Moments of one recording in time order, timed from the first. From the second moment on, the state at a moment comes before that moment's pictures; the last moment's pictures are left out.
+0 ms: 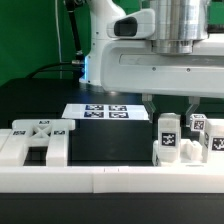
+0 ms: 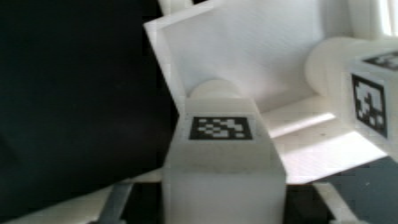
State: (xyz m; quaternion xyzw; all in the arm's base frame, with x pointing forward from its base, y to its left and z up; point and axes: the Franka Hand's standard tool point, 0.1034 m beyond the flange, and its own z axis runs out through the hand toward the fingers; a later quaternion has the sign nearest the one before) arm 0.625 0.056 0.085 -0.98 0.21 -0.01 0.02
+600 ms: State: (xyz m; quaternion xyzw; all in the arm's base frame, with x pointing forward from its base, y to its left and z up) arm 0.625 0.059 0.083 -0.89 0.46 -0.01 0.03
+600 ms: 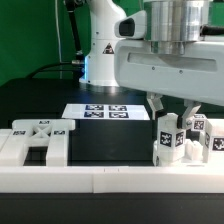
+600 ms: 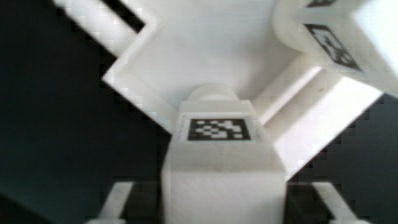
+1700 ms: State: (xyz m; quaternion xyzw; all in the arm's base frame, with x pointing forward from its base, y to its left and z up) arm 0.626 0.059 0.082 -0.81 0.59 -0.01 0.03
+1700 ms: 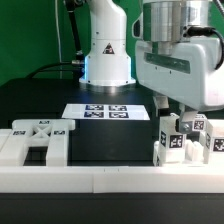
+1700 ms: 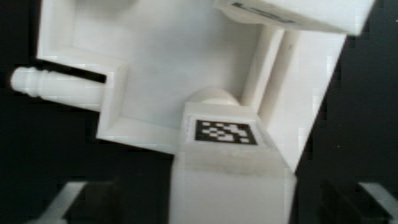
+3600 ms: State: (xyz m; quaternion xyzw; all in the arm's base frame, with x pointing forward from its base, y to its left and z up) arm 0.625 0.058 0.080 -1.00 -0.01 -0.02 0.01
